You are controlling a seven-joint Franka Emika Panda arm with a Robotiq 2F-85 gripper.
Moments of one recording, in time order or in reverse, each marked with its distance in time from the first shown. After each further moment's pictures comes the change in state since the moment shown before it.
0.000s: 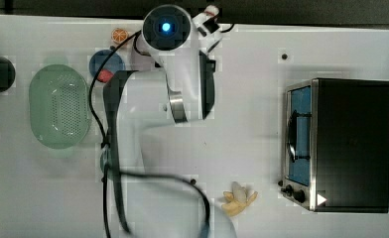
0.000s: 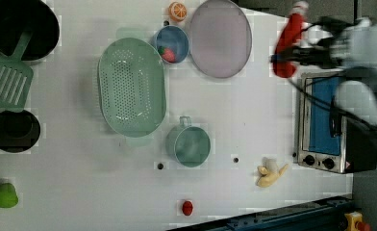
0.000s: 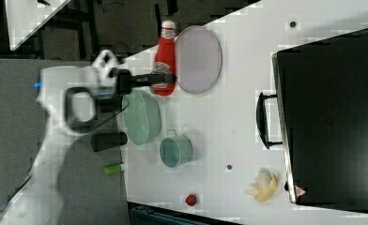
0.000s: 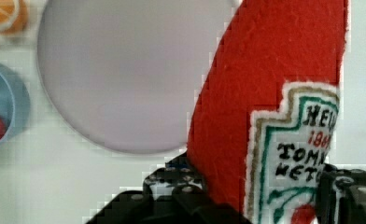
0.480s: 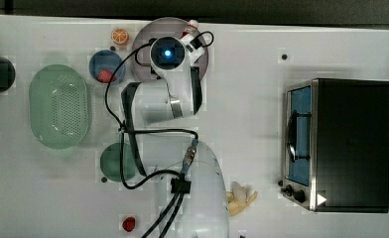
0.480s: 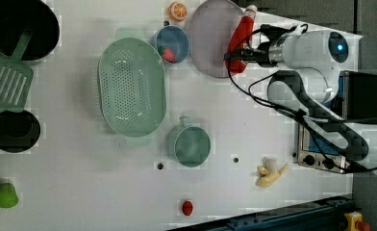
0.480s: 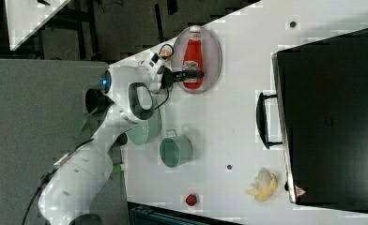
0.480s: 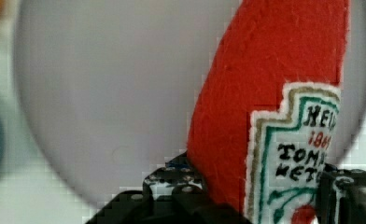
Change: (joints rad) arm 0.021 0.350 0.012 0.017 -0.005 0.371 -0.001
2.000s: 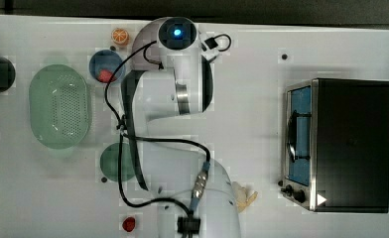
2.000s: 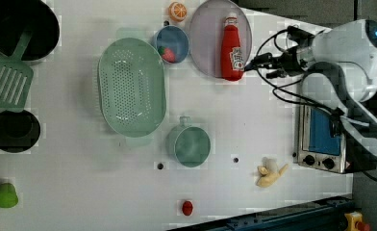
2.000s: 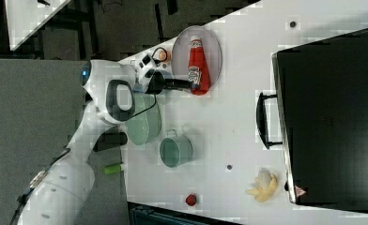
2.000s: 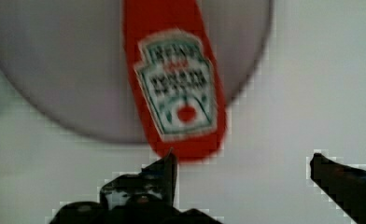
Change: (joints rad) arm -0.030 -0.117 0.002 0.007 0.031 -0.289 0.062
